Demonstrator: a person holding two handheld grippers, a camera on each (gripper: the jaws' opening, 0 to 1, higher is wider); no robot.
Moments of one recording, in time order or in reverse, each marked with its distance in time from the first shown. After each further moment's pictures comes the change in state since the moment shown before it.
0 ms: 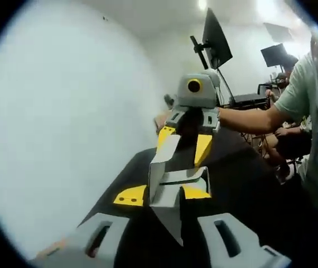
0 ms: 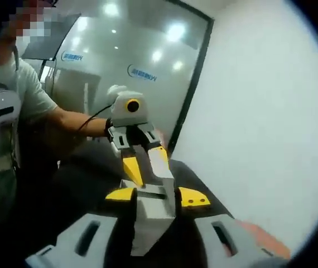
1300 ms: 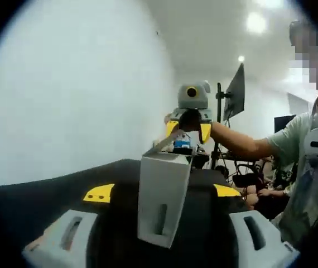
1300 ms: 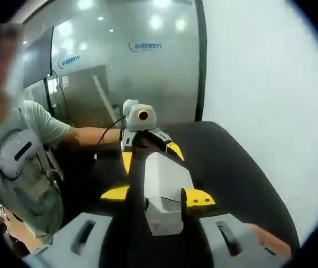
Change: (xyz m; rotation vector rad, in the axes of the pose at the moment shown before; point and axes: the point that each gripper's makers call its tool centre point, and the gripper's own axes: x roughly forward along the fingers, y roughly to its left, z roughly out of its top) left arm -0.024 -0.021 -0.060 -0.458 -0.258 -0.054; right arm 0.007 0.017 -0.006 0.246 0.347 0.266
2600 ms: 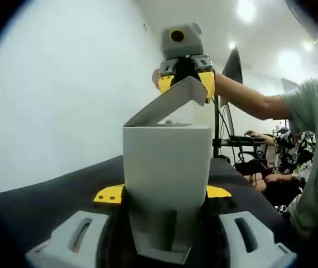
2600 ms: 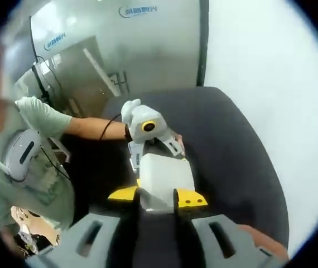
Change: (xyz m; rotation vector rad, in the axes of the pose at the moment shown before) left arm 0.055 0.004 -0.028 0.089 0.029 -0.006; right arm 0.009 -0.001 -0.005 0.055 0.332 0.016
